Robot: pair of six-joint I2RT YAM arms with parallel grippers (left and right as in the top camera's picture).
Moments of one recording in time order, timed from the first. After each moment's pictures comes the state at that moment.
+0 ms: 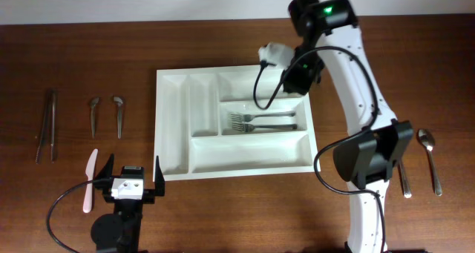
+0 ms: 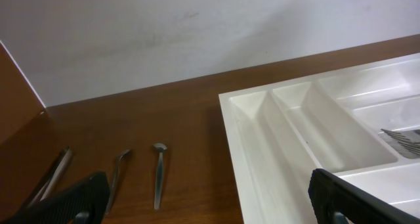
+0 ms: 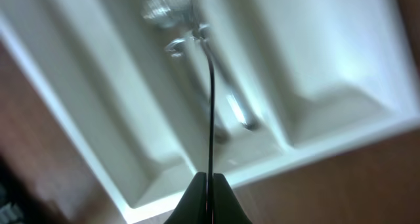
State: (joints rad) left arm 0.11 0.01 0.04 -0.13 0.10 0.20; right arm 0.27 2.27 2.40 -1.69 -0.22 -0.88
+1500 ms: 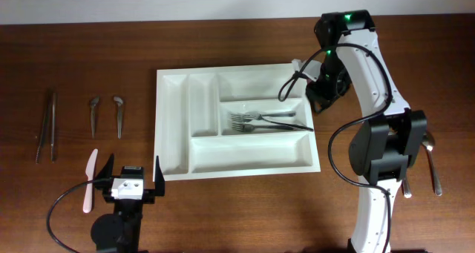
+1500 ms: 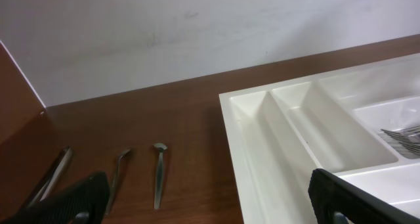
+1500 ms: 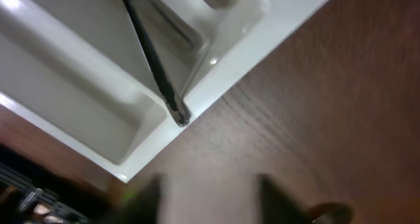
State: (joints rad) left arm 0.11 0.01 0.04 -0.13 0.10 0.20; right arm 0.12 2.27 2.18 -1.69 -0.05 -0.61
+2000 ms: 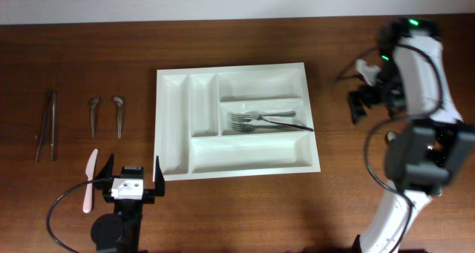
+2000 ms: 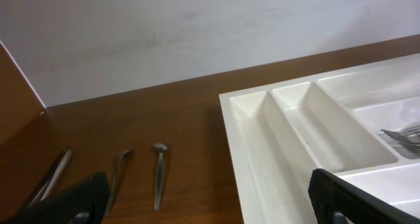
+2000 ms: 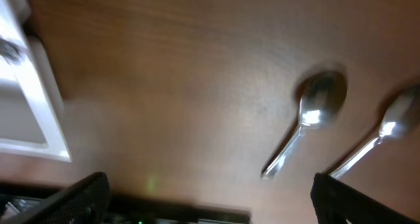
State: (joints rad) left arm 0.11 0.01 0.04 -0.13 0.10 0.20; right arm -0.19 2.11 1.96 -1.68 0.04 -0.35
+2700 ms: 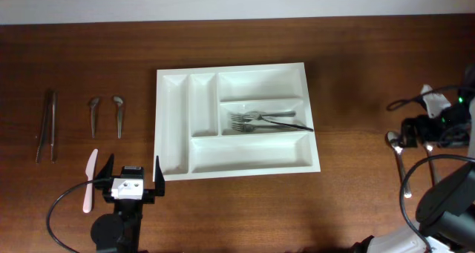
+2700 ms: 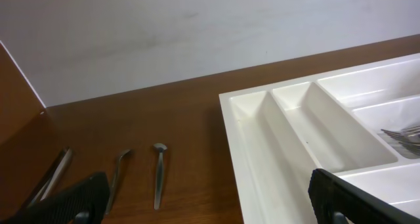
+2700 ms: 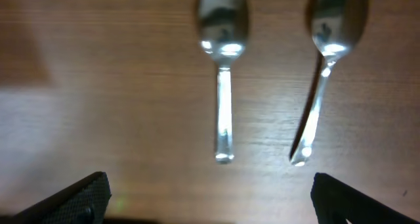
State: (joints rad) left arm 0.11 0.01 0.04 -0.13 0.10 0.20; right arm -0.59 1.81 1.55 -1.36 -0.03 -0.58
